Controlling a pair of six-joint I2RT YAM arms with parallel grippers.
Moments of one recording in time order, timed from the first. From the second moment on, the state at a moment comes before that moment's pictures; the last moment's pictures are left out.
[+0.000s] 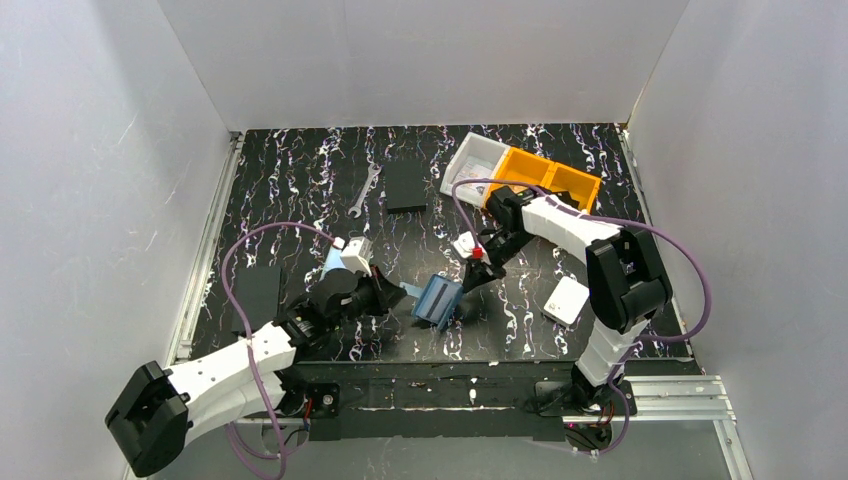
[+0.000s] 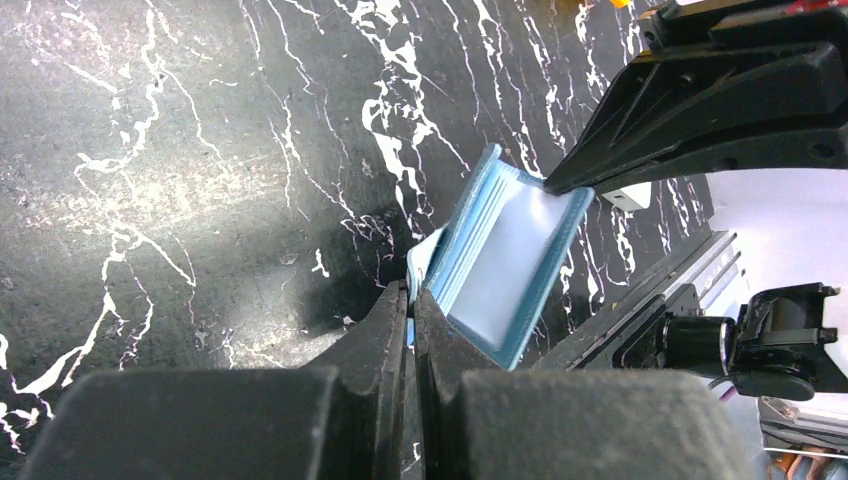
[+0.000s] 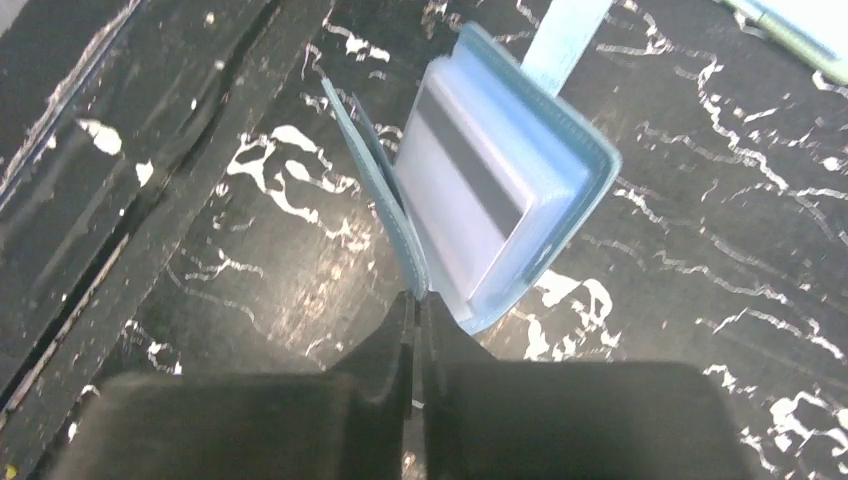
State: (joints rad) left arm -0.80 0.90 0.34 0.12 -0.05 -0.74; right arm 0.52 1.76 1.24 -1.11 -1.01 -1.64
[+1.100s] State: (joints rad) left arm -0.79 0.96 0.40 0.15 0.15 -0.83; right arm 0.75 1.53 1.12 -0.54 -0.76 -0.64
